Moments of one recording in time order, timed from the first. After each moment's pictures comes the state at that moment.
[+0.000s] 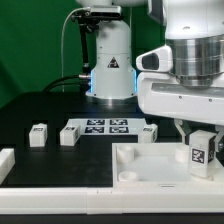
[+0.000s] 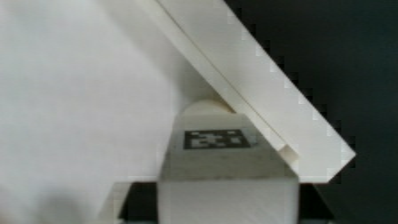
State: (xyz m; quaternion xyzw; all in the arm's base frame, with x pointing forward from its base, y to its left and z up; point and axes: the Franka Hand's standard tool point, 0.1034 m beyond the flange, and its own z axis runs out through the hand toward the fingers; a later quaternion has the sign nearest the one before) arm 0.619 0.119 0.076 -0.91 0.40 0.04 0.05
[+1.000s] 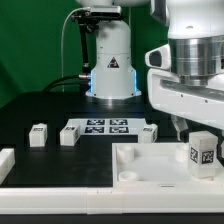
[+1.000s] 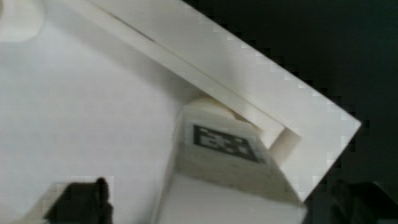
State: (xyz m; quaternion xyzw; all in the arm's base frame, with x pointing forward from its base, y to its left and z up) arm 0.619 0.121 0.075 -0.92 0.40 0.03 0.05
